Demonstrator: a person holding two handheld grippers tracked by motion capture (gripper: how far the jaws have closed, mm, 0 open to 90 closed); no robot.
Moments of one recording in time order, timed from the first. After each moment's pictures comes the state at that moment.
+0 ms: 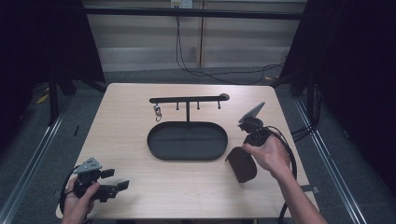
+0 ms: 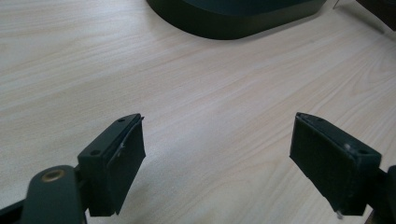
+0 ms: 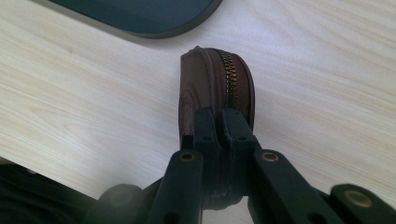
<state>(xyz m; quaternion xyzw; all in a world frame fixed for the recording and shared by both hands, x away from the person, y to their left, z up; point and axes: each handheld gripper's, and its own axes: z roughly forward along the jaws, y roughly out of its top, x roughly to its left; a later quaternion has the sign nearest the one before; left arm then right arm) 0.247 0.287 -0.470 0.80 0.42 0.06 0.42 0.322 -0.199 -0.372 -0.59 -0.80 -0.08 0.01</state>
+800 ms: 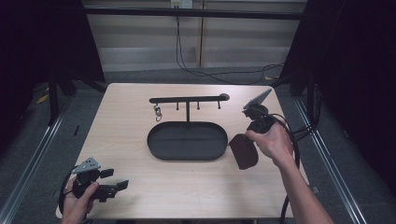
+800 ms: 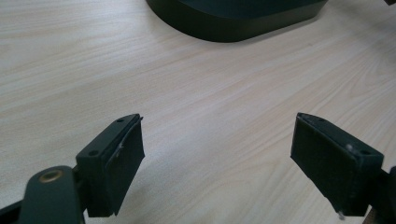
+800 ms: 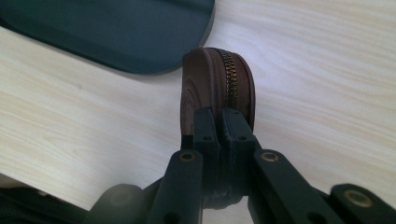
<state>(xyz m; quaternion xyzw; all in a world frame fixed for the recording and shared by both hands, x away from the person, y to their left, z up) 0.247 0.289 -0.470 0.80 0.42 0.06 0.42 0.341 -0.207 -0.343 -0.61 -0.79 -0.11 -0.02</state>
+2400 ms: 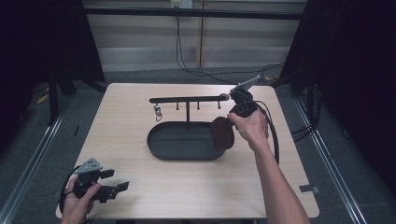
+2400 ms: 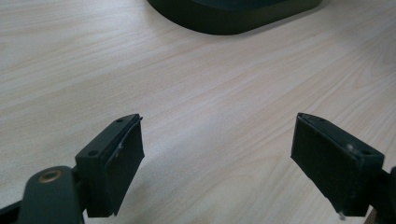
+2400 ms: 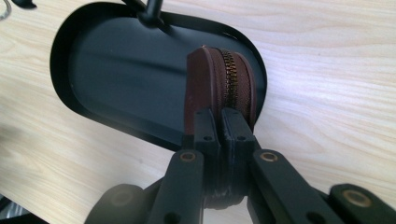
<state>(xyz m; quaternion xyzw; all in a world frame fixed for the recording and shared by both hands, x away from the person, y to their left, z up) 0.246 0.287 -0.471 0.81 0.41 0.07 0.41 0.388 -0.175 -0.343 -0.63 -0.75 -0.20 0.01</state>
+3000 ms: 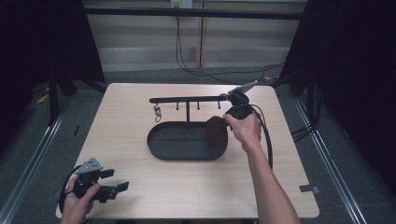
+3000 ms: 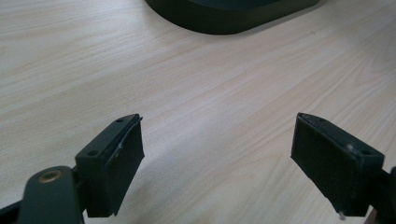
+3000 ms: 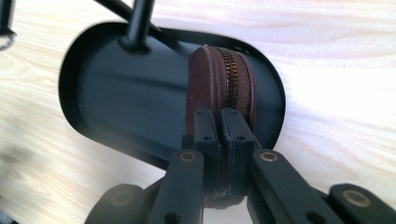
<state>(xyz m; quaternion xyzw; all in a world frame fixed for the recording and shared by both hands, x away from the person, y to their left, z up) 0.247 0.286 -0.470 0.81 0.41 0.07 0.41 0.396 -0.172 -0.364 -0.64 -0.73 -0.24 0.02</state>
